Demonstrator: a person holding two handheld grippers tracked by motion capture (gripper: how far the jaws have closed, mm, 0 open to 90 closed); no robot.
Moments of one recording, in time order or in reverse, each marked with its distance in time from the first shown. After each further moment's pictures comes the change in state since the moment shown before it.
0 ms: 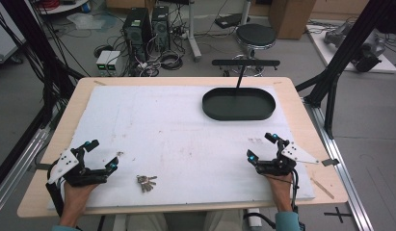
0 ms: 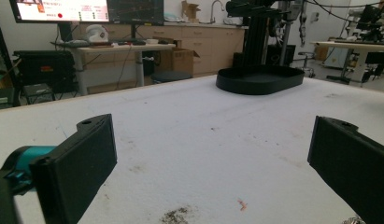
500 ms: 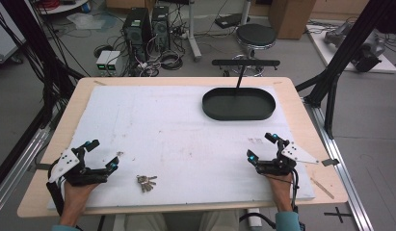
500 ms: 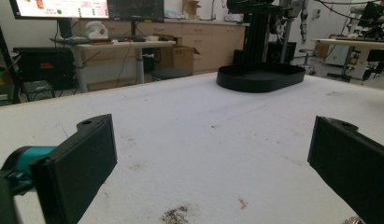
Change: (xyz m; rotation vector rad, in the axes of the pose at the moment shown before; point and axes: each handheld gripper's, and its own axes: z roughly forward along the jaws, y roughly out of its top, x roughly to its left) left arm 0.001 0.000 0.001 0.010 0.000 -0.010; right arm 0.000 0.000 0.000 0.000 -0.001 0.001
